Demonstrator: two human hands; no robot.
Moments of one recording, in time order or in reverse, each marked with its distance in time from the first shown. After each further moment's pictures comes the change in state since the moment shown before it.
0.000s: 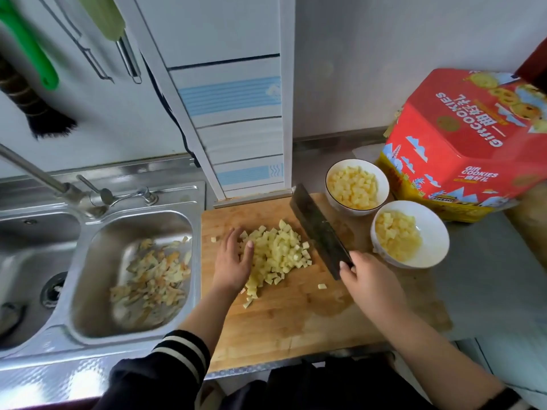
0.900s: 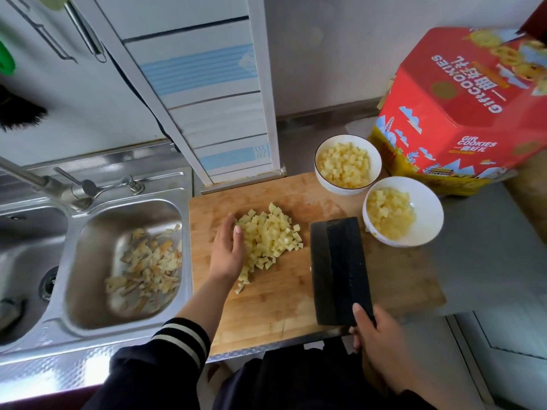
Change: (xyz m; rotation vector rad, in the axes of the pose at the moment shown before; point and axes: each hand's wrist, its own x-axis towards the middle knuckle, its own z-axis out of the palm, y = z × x) left_hand -0.008 0.008 0.015 -0.125 0.029 -0.042; right_hand -0.093 0.043 0.051 0.868 -0.189 0.548
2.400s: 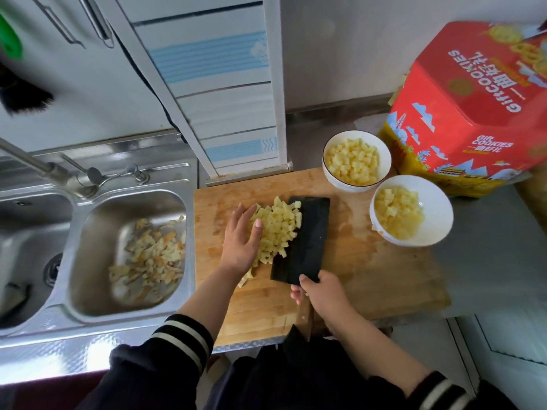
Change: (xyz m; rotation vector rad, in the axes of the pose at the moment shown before) left_hand -0.005 0.026 -0.001 0.026 -0.122 0.007; right_hand 0.048 -0.056 0.081 0.105 -0.210 0.184
